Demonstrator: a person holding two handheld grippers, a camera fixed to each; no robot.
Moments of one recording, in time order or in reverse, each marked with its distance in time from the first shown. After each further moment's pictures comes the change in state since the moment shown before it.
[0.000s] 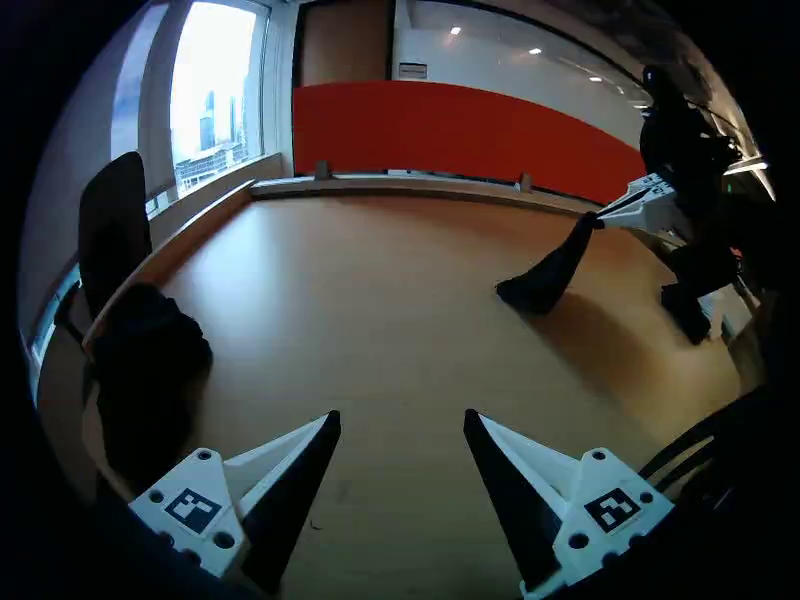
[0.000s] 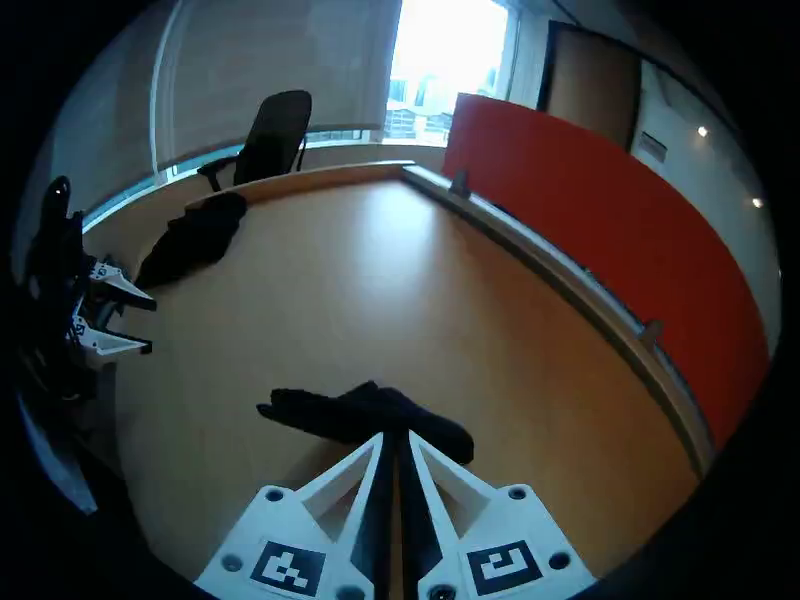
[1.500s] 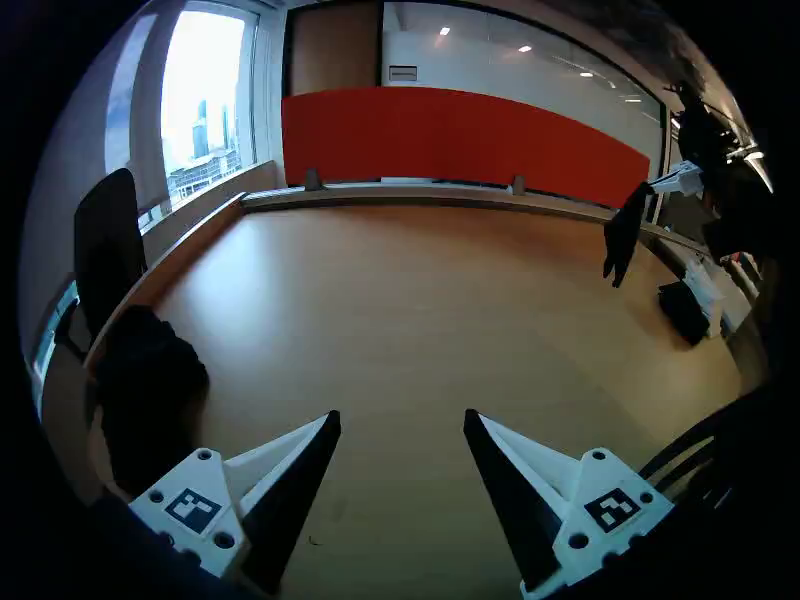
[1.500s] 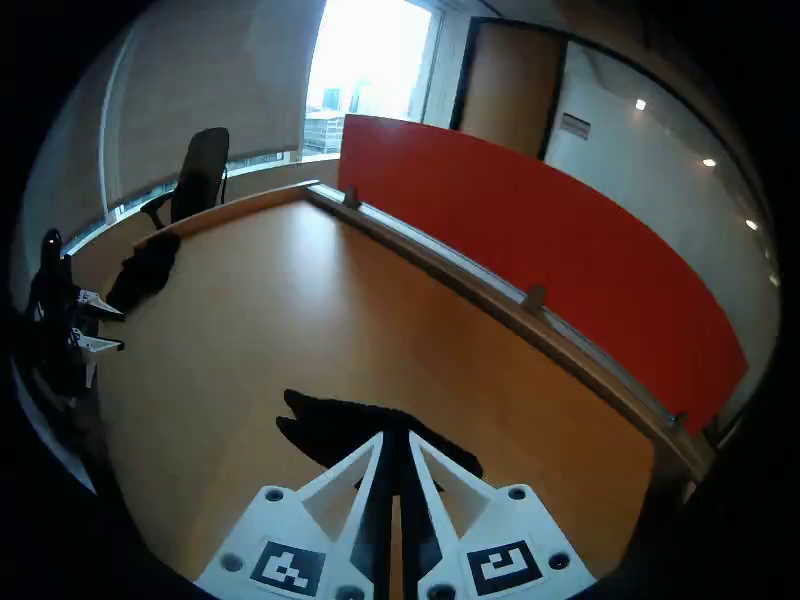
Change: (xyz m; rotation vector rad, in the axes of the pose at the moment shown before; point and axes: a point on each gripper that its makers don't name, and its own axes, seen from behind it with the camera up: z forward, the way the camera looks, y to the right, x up) left arm 0.023 0.012 0.006 -0.006 0.007 0.033; right arm -0.052 0.153 -0.139 -0.191 0.000 0.139
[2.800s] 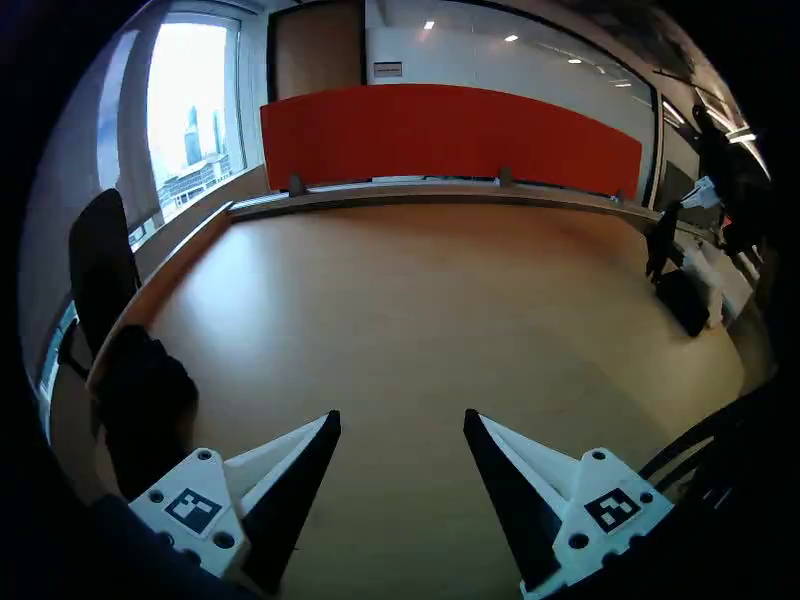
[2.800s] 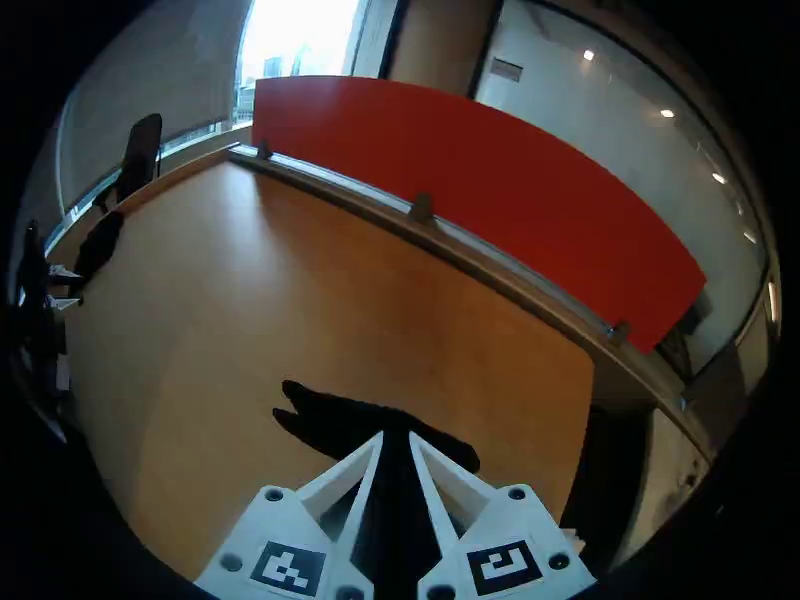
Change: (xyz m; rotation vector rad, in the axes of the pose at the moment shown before) left arm 0.014 0.032 0.005 0.000 -0.019 0.054; right arm -0.132 0.144 -0.086 -0.158 -0.165 0.105
